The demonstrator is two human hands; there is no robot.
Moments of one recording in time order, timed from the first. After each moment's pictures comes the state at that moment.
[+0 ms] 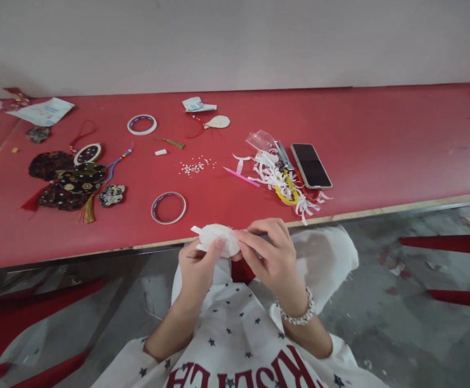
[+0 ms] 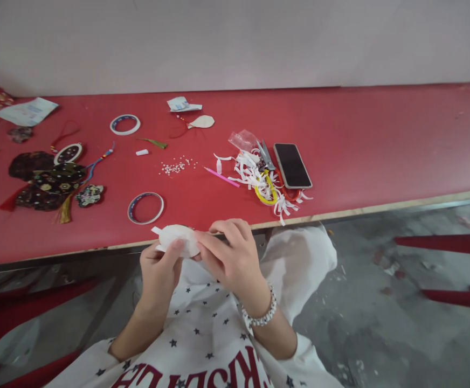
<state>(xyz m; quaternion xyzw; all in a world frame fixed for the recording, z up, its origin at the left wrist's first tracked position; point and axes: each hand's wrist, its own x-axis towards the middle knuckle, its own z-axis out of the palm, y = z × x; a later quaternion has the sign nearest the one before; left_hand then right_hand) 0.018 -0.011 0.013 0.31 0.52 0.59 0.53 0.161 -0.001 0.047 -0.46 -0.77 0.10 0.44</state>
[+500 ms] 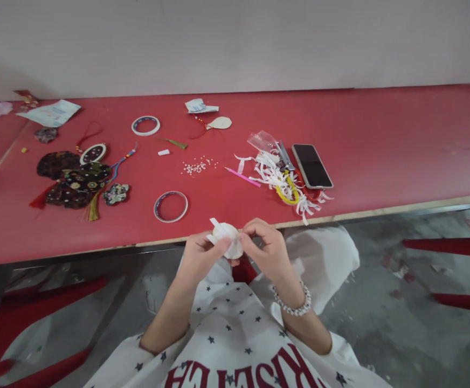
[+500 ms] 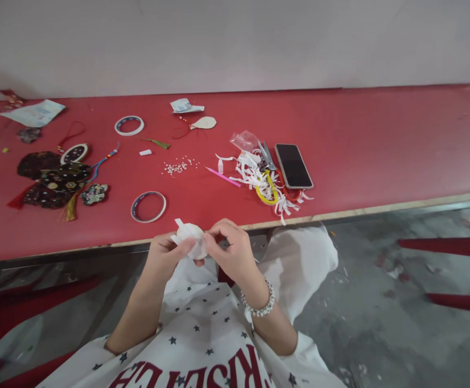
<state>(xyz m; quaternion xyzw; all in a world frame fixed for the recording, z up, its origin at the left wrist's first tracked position) 0.007 0.001 0.024 0.37 0.45 0.47 0.66 0.154 0.006 0.034 -0.50 -0.63 0.38 0.46</state>
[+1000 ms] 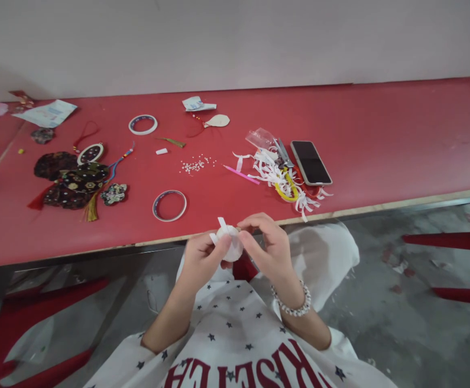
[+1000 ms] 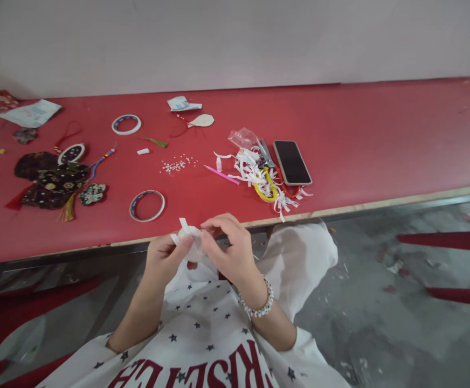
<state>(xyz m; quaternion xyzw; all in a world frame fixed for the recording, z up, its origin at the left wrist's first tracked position) 0.006 -0.004 0.032 0.52 0.49 0.45 0.53 0.151 0.001 0.042 -0.49 -0.62 0.33 0.51</state>
